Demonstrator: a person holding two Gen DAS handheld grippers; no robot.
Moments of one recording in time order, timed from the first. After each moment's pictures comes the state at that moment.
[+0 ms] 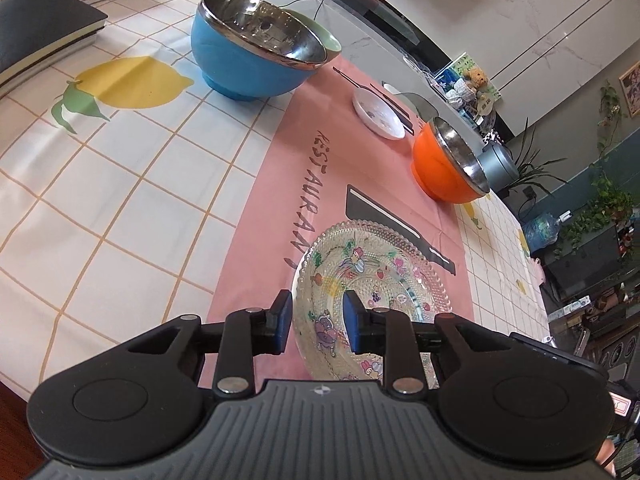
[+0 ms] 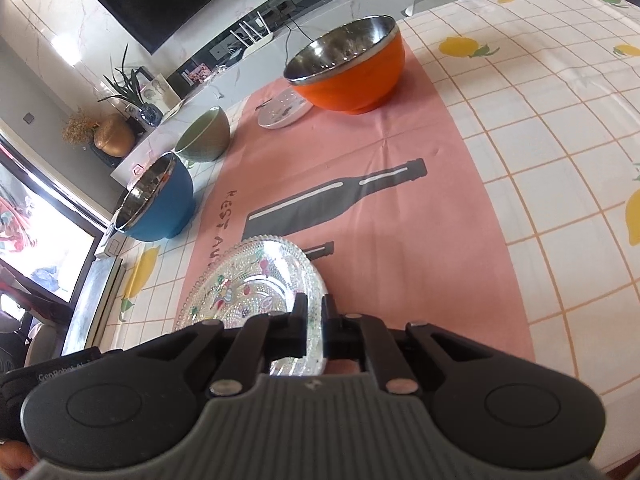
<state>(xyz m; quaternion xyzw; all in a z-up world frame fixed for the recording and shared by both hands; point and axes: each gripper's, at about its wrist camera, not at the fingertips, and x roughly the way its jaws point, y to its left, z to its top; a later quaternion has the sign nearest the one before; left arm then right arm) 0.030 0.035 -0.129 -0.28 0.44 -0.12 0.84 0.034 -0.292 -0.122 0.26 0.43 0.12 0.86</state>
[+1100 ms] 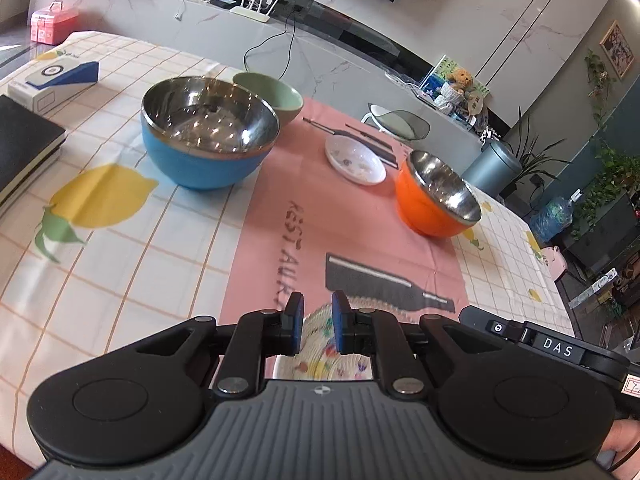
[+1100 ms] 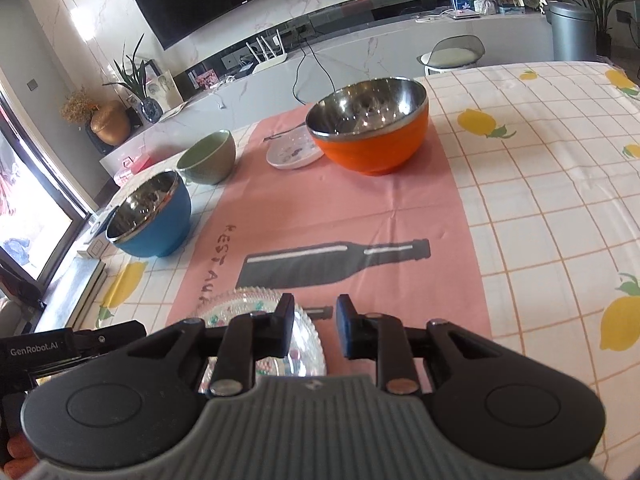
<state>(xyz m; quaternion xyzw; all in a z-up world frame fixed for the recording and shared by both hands) 0.068 0.015 -0.079 -0.19 0.40 -0.11 0.89 0.059 -0.288 -0.086 0.19 0.39 0.10 0.89</state>
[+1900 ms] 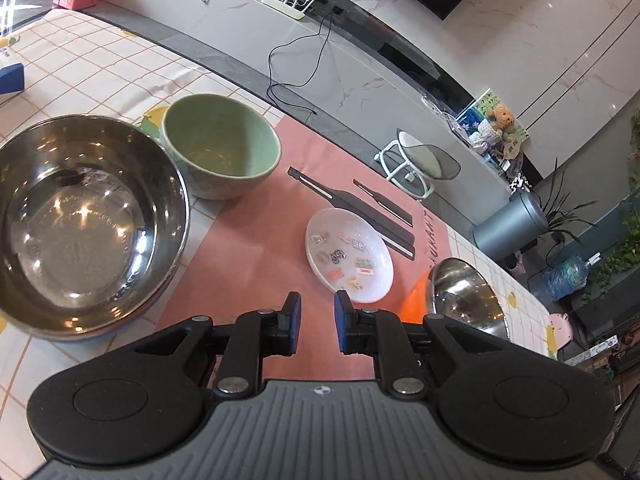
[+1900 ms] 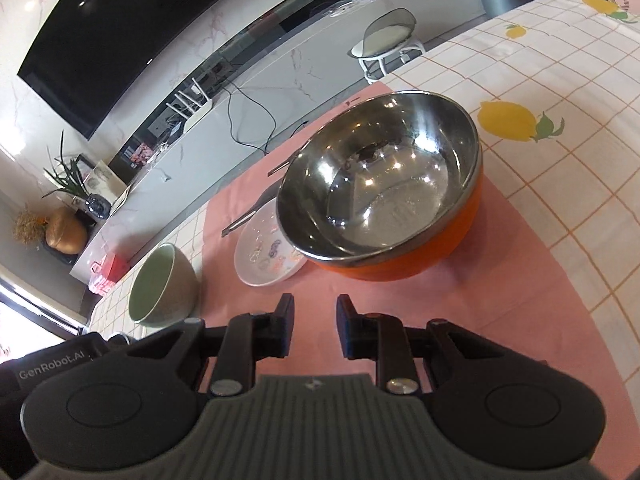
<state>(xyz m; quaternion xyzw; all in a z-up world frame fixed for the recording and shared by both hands) 0.234 -0.030 -0.103 -0.26 0.42 -0.06 0.87 0.205 -0.258 -0.119 0.34 0.39 -0.02 0.85</state>
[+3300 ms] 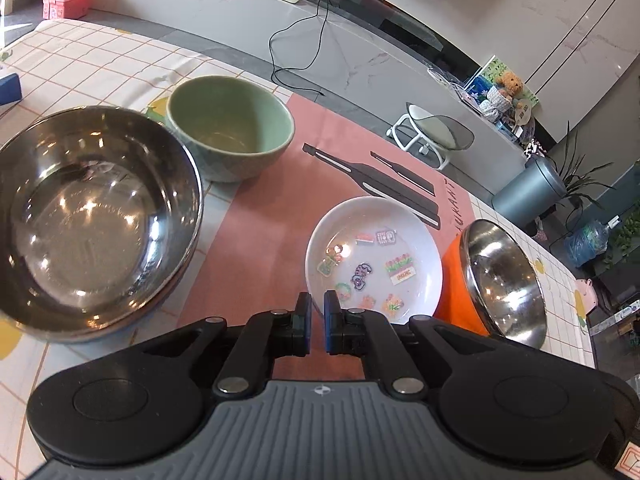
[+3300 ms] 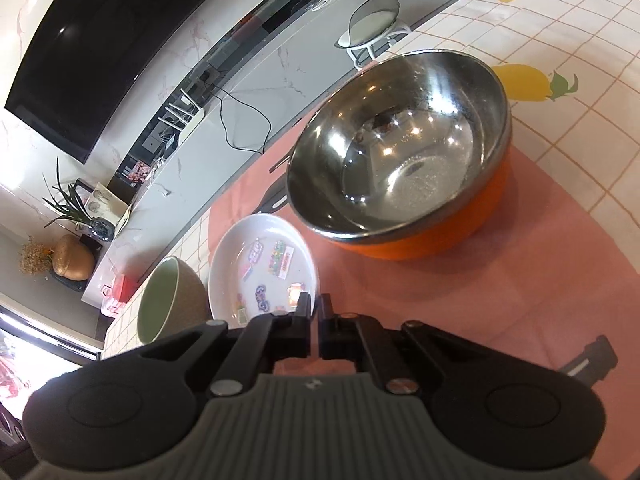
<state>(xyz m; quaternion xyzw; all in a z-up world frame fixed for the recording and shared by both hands) 0.219 -0.026 -0.110 -0.21 0.44 -0.06 0.87 0.207 -0.251 -0.125 0.39 0.39 -0.01 0.83</state>
